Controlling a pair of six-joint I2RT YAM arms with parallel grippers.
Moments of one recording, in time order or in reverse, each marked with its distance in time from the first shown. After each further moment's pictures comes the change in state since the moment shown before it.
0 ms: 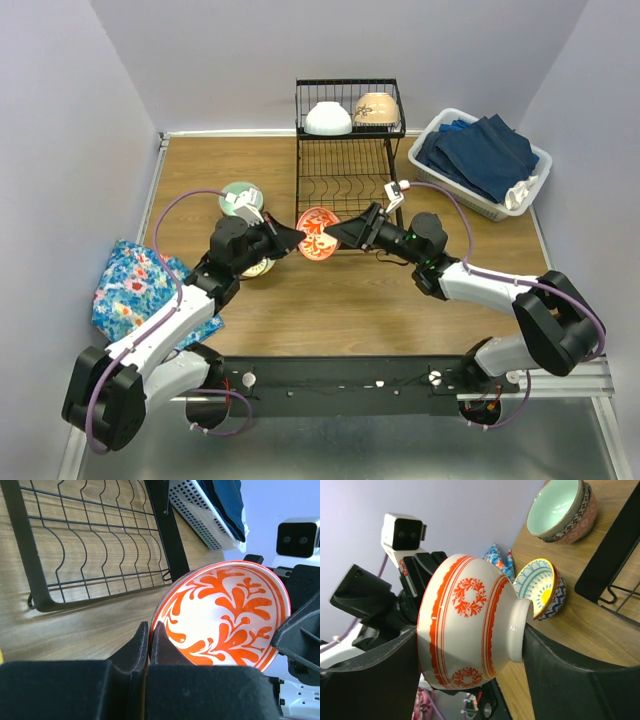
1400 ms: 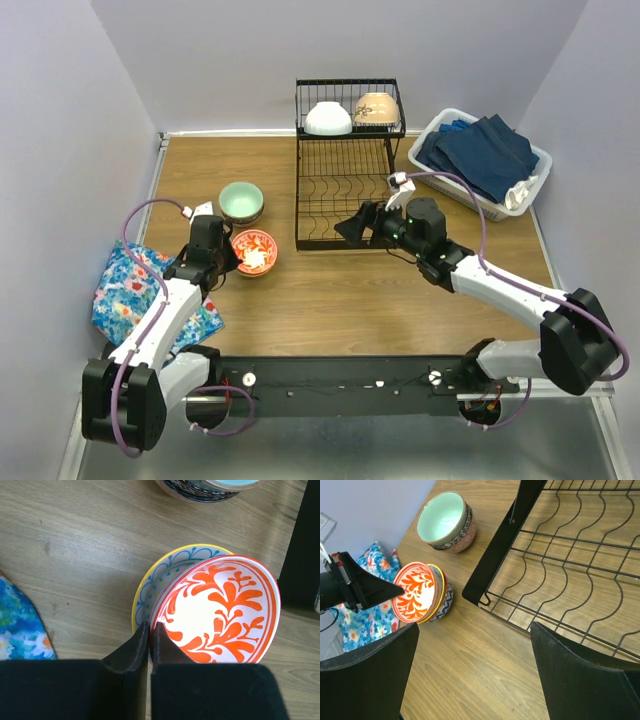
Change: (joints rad) left arm 0.290 -0.005 0.053 -0.574 -0.343 0.293; right arm 0.005 -0.113 0.141 -0.536 0.263 -0.526
